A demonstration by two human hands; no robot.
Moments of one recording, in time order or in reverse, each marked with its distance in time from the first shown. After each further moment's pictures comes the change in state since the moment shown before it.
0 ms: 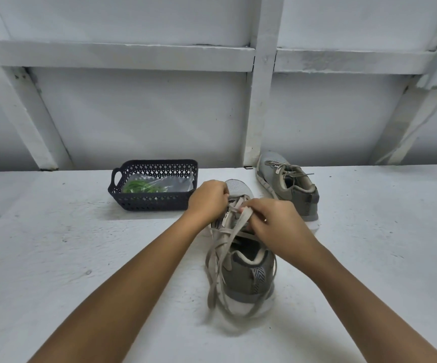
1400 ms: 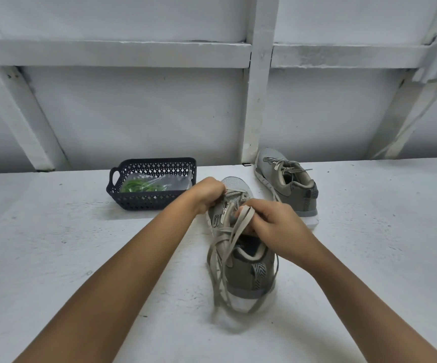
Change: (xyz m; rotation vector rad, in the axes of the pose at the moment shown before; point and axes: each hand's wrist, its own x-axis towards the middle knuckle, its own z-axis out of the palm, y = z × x) left_hand 0.020 0.000 -0.002 -0.685 -0.255 -0.379; right_hand -0.008 0.000 0.002 0.214 -0.089 0.065
